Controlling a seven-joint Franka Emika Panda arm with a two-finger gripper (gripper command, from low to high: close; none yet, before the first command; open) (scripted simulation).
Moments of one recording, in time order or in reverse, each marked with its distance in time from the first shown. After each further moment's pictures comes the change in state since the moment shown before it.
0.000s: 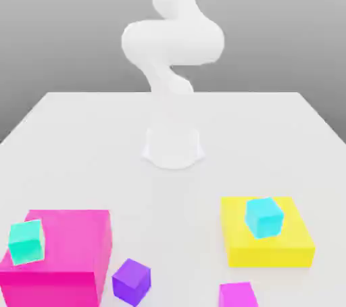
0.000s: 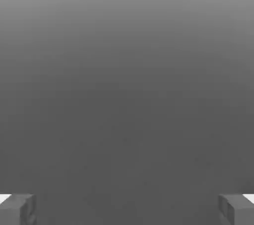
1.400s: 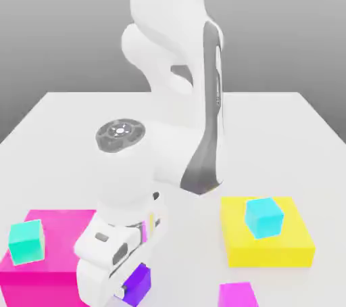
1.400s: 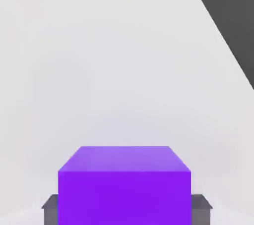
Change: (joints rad) arm 0.097 1.143 -0.186 -0.148 0.332 0.527 -1.365
